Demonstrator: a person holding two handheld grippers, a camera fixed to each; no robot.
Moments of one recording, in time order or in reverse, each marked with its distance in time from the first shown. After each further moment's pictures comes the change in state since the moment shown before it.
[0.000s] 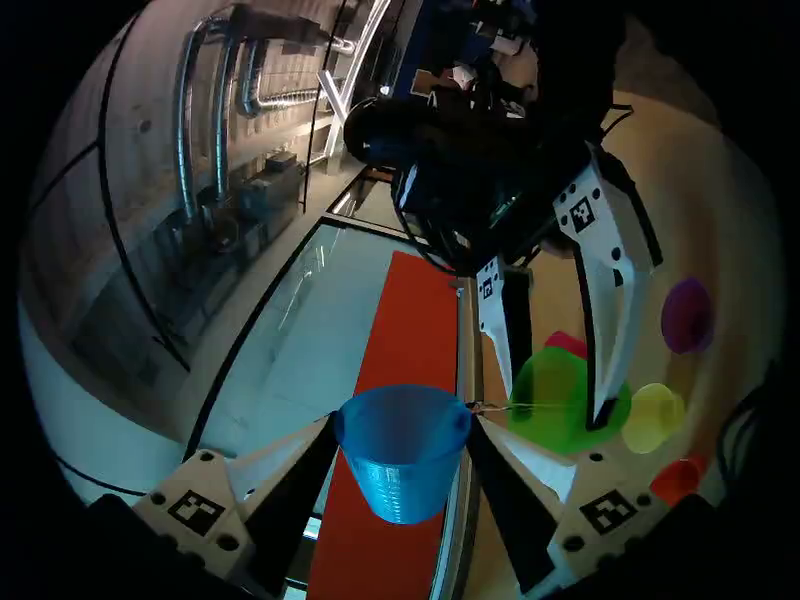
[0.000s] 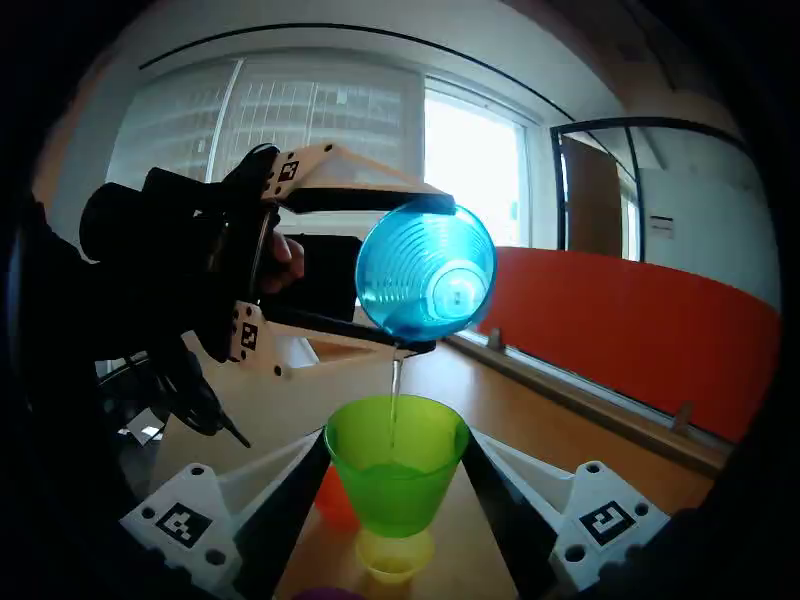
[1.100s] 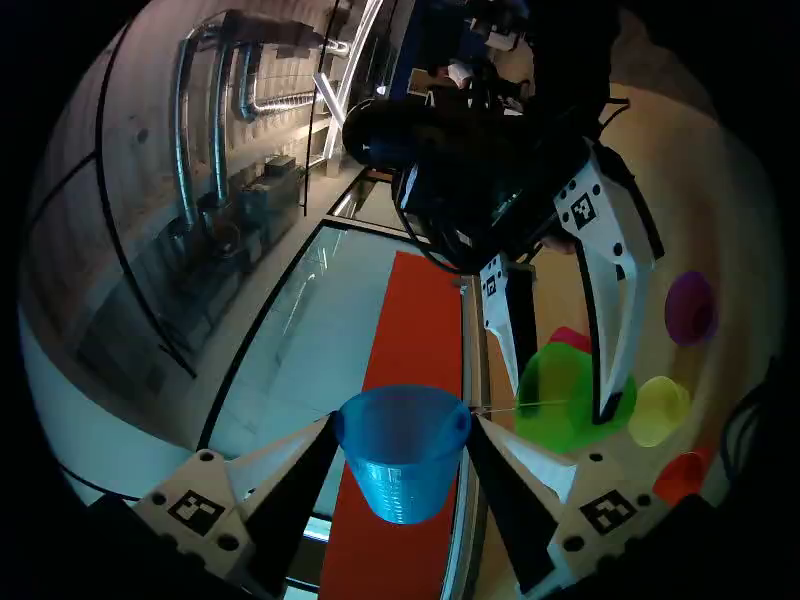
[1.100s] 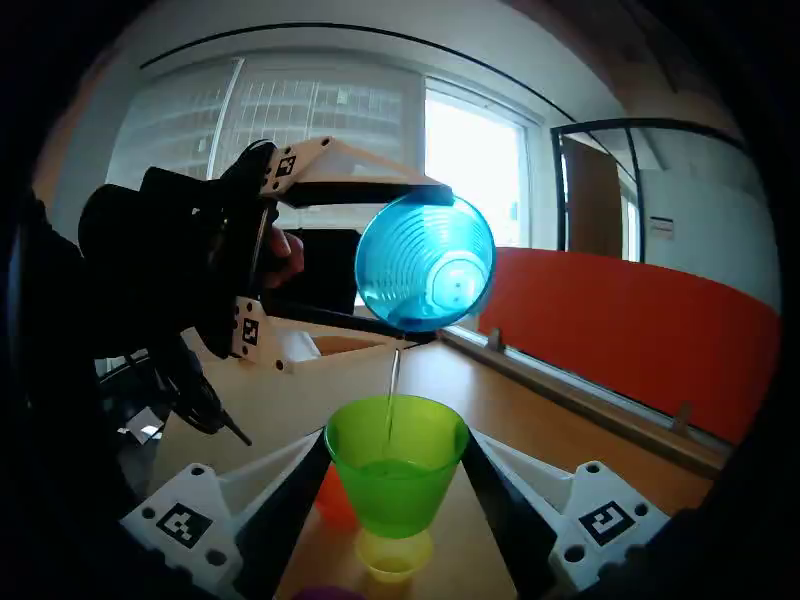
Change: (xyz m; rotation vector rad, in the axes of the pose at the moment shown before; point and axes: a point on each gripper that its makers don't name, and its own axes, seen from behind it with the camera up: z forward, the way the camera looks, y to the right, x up) left arm 0.004 -0.003 -0.002 0.012 -0.002 0.031; right arm 0.000 0.001 -0.001 -0.001 0.001 -0.003
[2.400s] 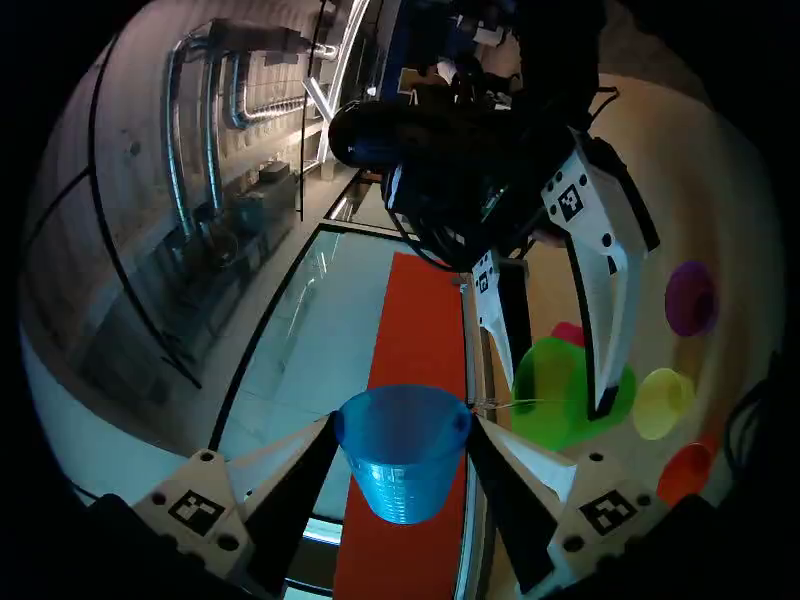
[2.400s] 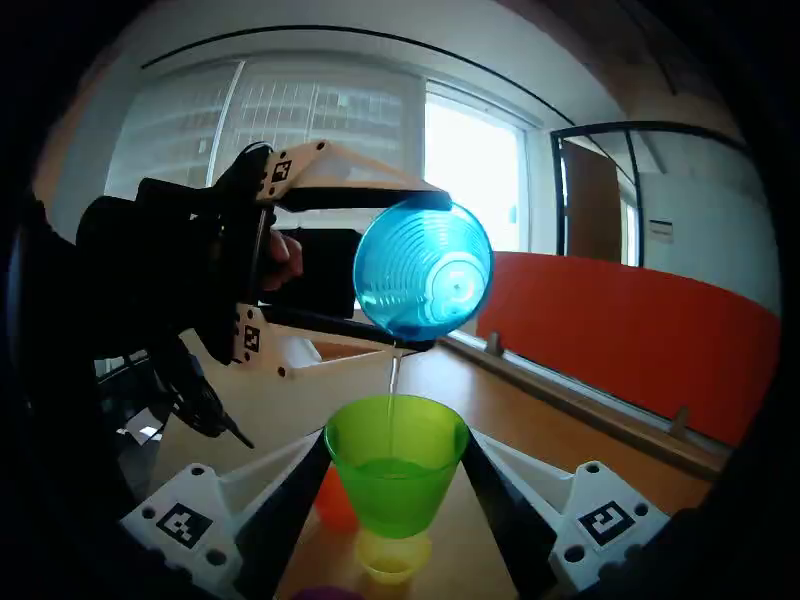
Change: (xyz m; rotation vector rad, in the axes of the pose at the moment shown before) left arm 0.005 -0.003 -0.002 0.003 0.000 0.052; right arm 0.004 0.001 -0.002 -0.004 0.010 -0.005
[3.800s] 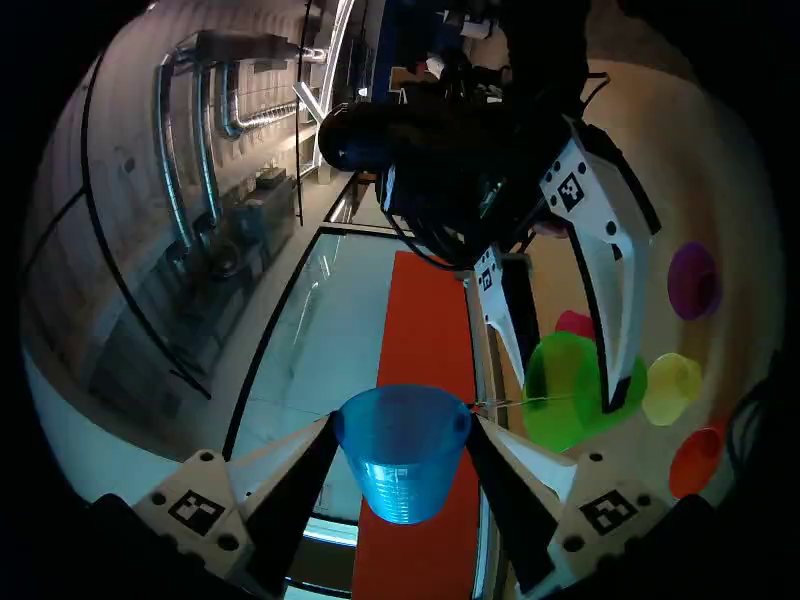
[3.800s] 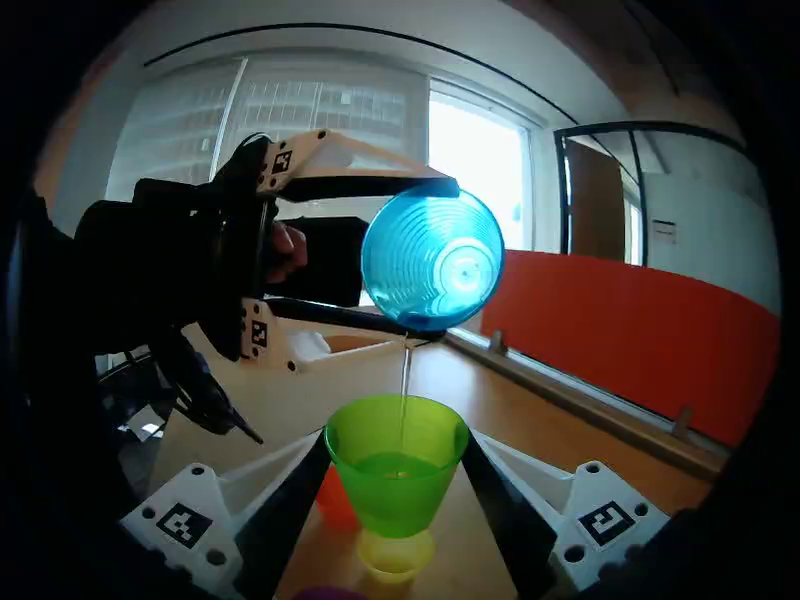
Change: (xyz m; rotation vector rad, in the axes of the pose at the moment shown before) left arm -0.002 -0.007 0.004 0.018 -0.004 0.061; right arm -0.003 -0.003 0.001 0.013 -0.007 -0.006
